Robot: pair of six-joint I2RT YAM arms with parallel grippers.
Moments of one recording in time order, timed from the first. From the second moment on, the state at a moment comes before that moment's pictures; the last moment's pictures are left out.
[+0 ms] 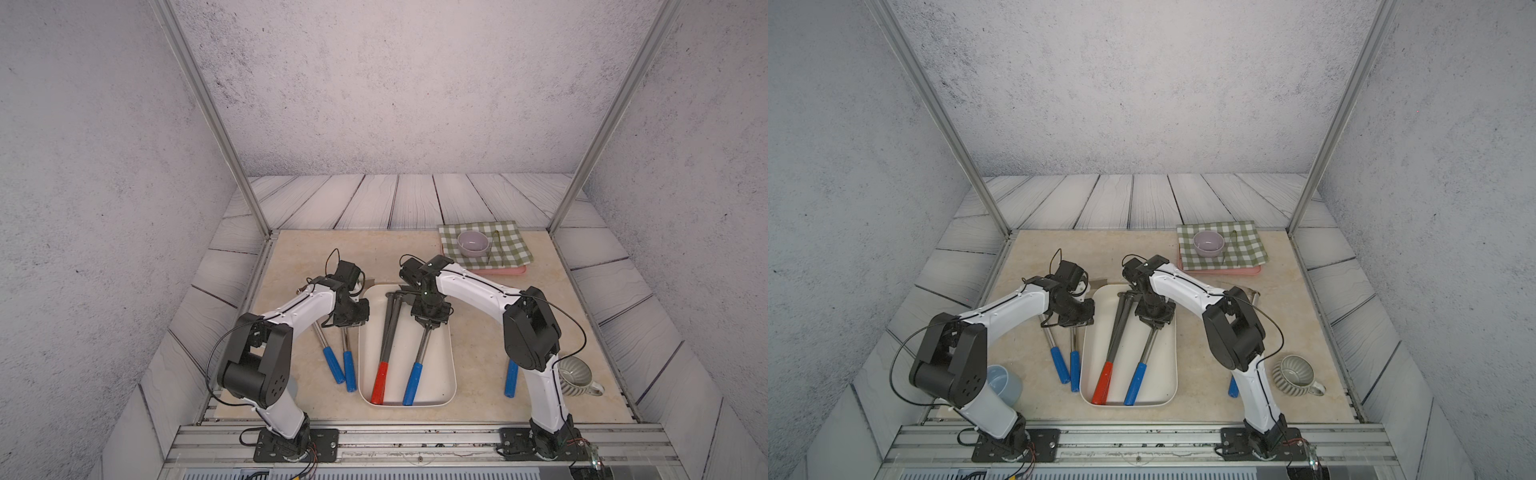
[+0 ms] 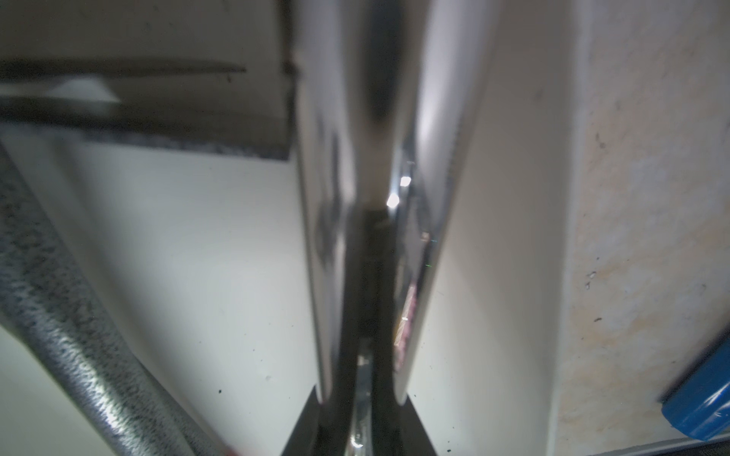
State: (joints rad) left arm -0.37 1.65 1.07 -0.70 0.23 -0.39; right arm 0.76 2.09 1.76 -1.28 -0.03 1.02
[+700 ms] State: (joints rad) left arm -0.37 1.65 1.07 -0.70 0.23 -0.38; right arm 0.77 2.09 1.79 -1.33 -0.10 0.93
